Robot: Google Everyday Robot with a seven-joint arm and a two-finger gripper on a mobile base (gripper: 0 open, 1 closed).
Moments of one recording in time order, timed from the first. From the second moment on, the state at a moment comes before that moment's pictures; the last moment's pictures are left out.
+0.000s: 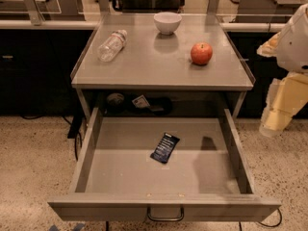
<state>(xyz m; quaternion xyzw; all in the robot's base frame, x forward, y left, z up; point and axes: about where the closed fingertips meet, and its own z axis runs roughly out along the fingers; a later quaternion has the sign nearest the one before) 0.438 -0.217 0.976 -0.60 0.78 -0.03 0.16</state>
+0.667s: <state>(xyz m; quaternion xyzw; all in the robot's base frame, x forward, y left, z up) 0.441 -0.216 0.963 -0.60 0.78 -0.03 0.16</state>
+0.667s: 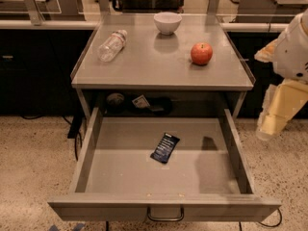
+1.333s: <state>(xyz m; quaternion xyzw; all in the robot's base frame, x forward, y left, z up) 0.478 -0.200 0.857 -0.63 0.75 0.03 0.17</state>
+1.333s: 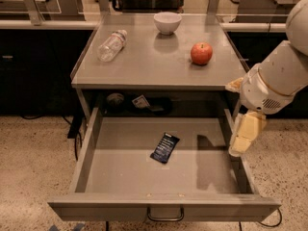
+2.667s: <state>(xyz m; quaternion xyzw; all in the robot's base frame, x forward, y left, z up) 0.554 -0.161 0.815 -0.71 0.68 0.07 0.19</state>
